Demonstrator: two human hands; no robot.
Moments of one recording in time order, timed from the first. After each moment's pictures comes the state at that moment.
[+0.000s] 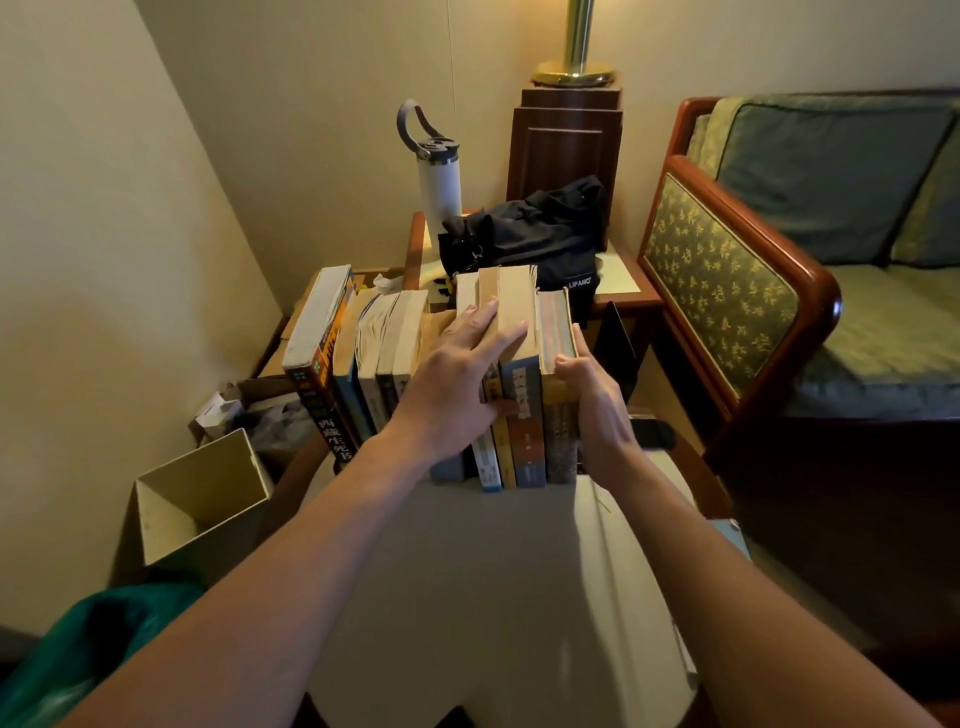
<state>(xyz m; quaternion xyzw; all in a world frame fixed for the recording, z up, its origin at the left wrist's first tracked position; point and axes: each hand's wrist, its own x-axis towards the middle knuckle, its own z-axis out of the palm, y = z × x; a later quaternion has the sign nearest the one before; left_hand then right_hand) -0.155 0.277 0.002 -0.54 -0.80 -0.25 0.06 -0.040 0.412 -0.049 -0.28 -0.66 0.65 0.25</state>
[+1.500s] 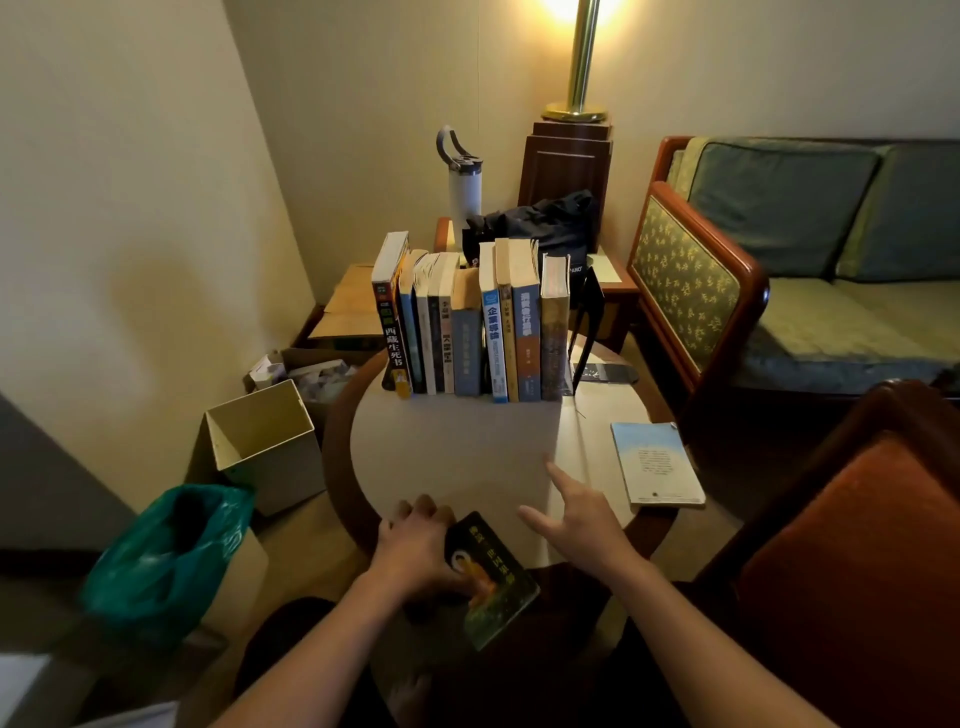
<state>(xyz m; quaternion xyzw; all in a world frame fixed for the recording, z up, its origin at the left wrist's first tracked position) 0.016 0.053 -0.115 -0.40 -0.89 -0.03 -0.21 0.152 0.242 -0.115 -0.29 -0.89 0.36 0.06</state>
